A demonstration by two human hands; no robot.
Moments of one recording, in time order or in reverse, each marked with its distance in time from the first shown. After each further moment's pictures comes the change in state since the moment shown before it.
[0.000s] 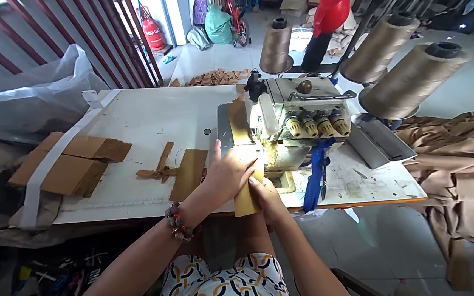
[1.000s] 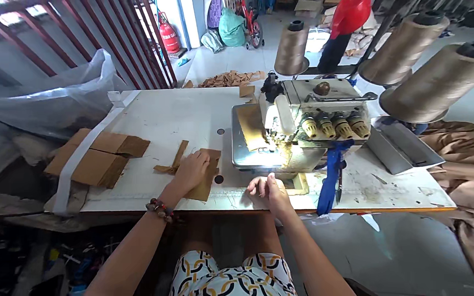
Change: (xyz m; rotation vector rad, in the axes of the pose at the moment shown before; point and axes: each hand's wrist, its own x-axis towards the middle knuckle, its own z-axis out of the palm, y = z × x) left_hand -0.068 -0.126 0.004 0.006 -0.204 -0.433; right_hand 0.024 0.042 -0.017 -0.038 -0.185 -0.303
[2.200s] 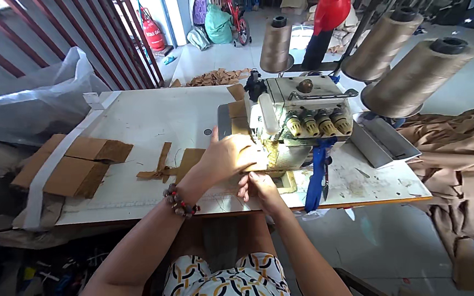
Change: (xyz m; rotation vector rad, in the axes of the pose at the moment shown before) left_hand 0.036 0.135 -0.044 -0.058 0.052 0.390; right_hand 0.007 -0.022 -0.001 0.121 -0.061 0.188
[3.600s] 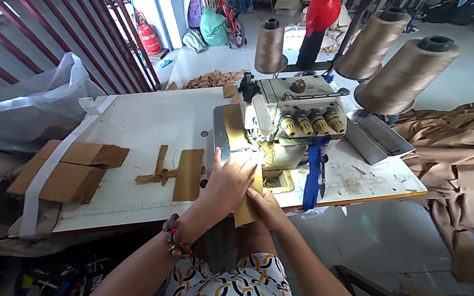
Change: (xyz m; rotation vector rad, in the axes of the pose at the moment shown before) left_hand -0.036 0.035 0.034 0.158 0.159 0.073; right_hand -0.036 -0.011 0.018 -0.051 0.161 0.085
